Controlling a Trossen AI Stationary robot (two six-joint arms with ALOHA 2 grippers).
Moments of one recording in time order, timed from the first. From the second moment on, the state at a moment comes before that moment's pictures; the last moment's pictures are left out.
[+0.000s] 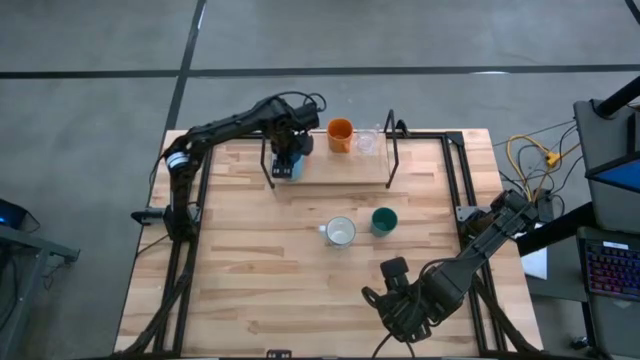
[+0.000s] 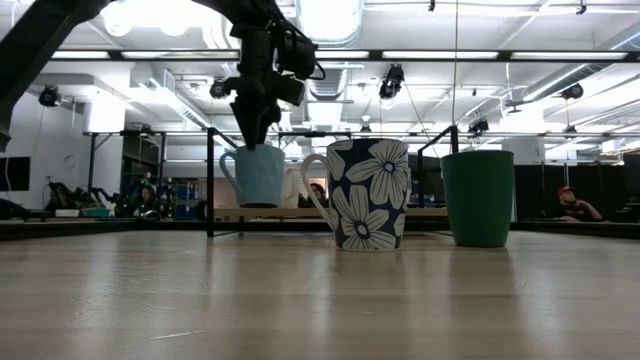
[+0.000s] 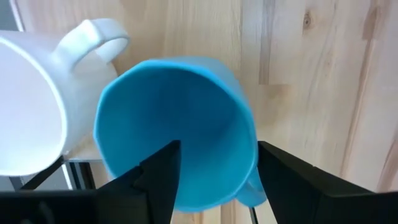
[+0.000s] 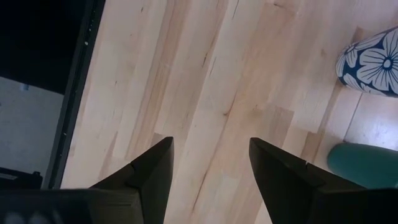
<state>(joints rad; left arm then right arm) 0.51 1.93 1.87 -1.41 -0.04 0.53 0.72 1.81 1.69 -1.27 0.13 0.39</state>
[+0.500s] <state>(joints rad) 0.51 1.86 1.87 -1.41 -0.07 0.50 0.72 1.81 1.69 -1.27 0.13 0.39</state>
